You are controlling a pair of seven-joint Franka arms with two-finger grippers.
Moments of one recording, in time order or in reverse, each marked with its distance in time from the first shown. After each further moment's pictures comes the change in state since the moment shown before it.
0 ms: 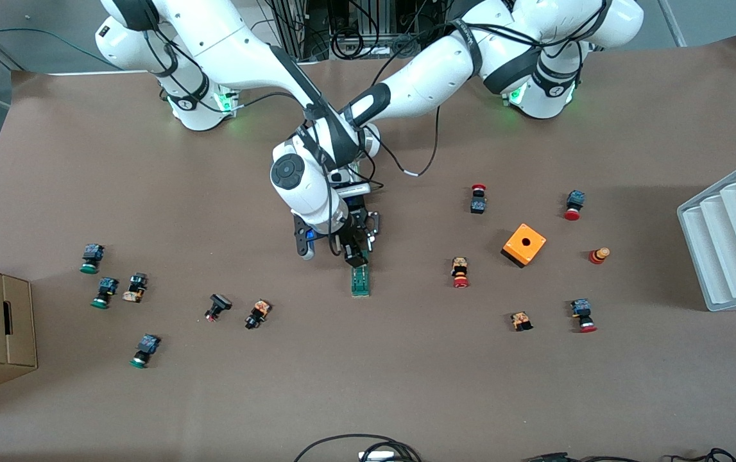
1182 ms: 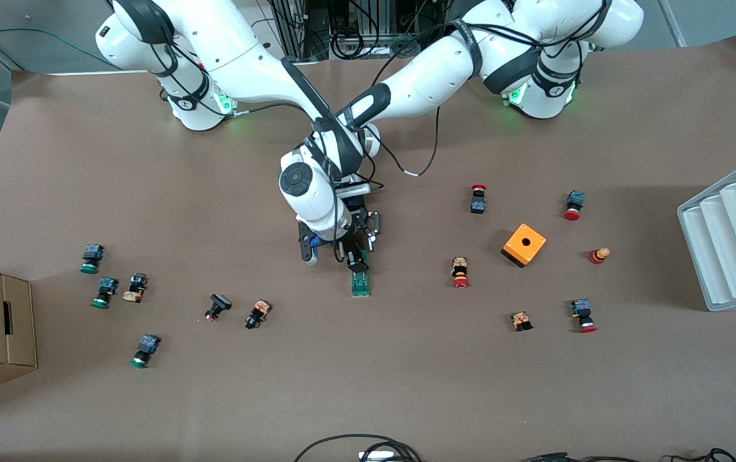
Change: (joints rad) left arm 0.001 0.000 0.000 0.000 0.000 0.001 0.002; right arm 0.009 0.085 -0.001 0.034 0.000 0.069 0.001
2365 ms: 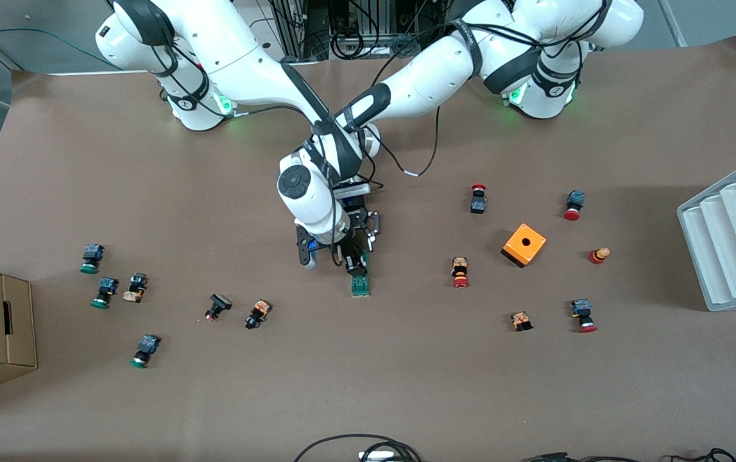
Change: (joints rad) left arm 0.000 0.000 0.000 0.001 0.000 0.002 0.001; right arm -0.002 0.011 -0.015 0.017 0.000 0.008 -0.020
